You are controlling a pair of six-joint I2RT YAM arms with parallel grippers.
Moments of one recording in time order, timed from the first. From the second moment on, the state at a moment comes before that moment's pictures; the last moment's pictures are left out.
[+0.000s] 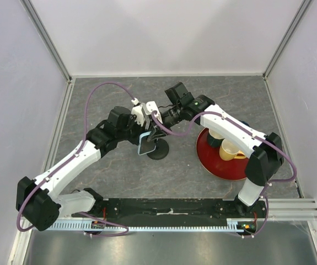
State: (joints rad) left arm -0.59 1.18 0.95 -0.43 0.19 0.04; right arm 0.72 1.73 1.61 -0.73 -1.00 -0.83
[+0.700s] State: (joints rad) left arm -0.60 1.11 0.91 -0.38 -0.36 -0.15; right arm 0.82 1.65 1.40 -0.17 -0.28 -0.07
